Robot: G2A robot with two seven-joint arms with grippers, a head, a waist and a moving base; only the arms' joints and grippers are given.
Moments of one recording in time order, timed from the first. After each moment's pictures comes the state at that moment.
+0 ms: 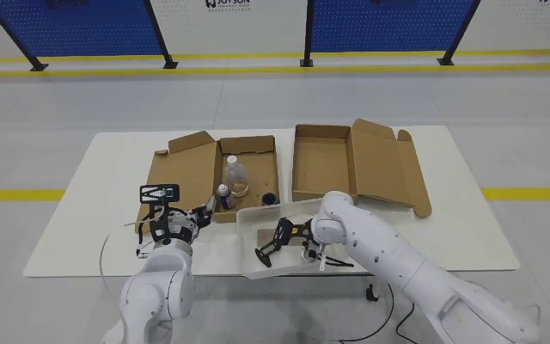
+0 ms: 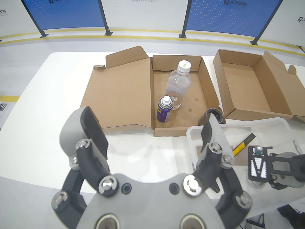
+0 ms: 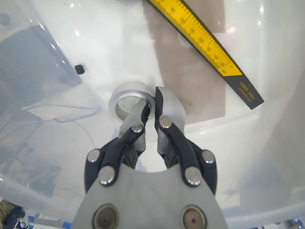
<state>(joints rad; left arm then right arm) 1.63 -1.25 -1.38 -2.18 1.40 0.41 -0.65 -0.65 -1.31 0.45 -1.13 -0.84 -0.52 1.26</state>
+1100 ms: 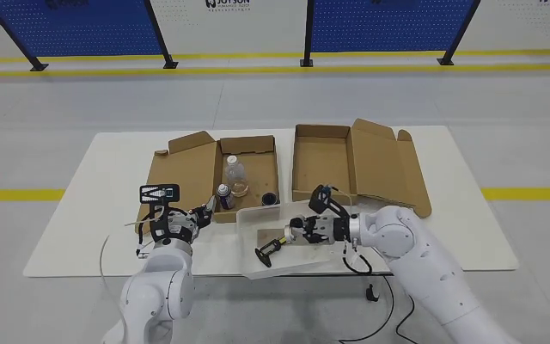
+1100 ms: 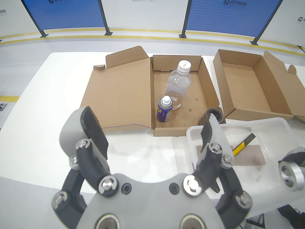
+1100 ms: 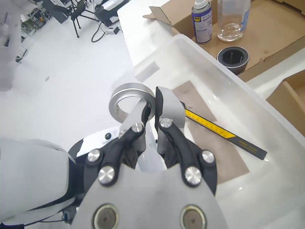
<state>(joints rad) 1.63 -1.25 -1.38 -2.18 1.40 0.41 -0.65 -1.01 -1.14 0.96 -1.36 -0.42 -0.77 0.73</state>
